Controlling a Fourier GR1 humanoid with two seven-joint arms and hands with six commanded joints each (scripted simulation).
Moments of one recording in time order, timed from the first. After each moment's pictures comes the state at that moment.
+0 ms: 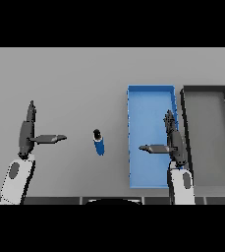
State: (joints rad) left arm -0.11 0.43 -0.16 -1.48 0.24 0.26 0.01; right arm 0.00 0.00 0.00 -1.57 0.00 0.00 0.00
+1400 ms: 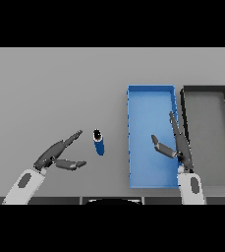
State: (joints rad) left arm -0.05 0.55 -0.47 -1.60 0.15 -0.20 -0.04; right arm 0.06 -0.15 0.07 -1.67 0.16 0.04 -0.08
